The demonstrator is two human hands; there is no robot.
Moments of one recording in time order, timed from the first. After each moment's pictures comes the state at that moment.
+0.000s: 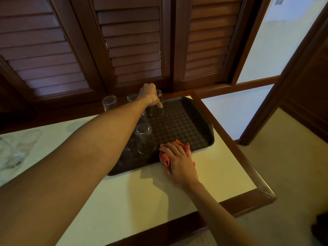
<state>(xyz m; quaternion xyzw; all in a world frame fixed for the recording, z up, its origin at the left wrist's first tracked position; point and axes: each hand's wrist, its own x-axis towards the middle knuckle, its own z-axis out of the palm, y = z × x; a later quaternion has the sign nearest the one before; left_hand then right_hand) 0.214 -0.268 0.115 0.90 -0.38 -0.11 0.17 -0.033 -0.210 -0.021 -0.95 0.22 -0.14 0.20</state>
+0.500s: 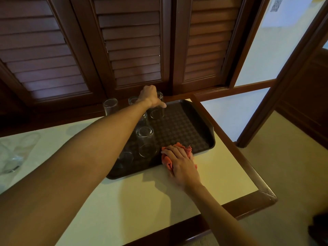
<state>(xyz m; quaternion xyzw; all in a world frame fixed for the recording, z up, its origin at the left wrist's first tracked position) 0.222 -0.266 0.114 0.89 -0.39 -0.10 0.22 -0.032 -0.212 -0.026 -0.95 0.22 -0.15 0.18</state>
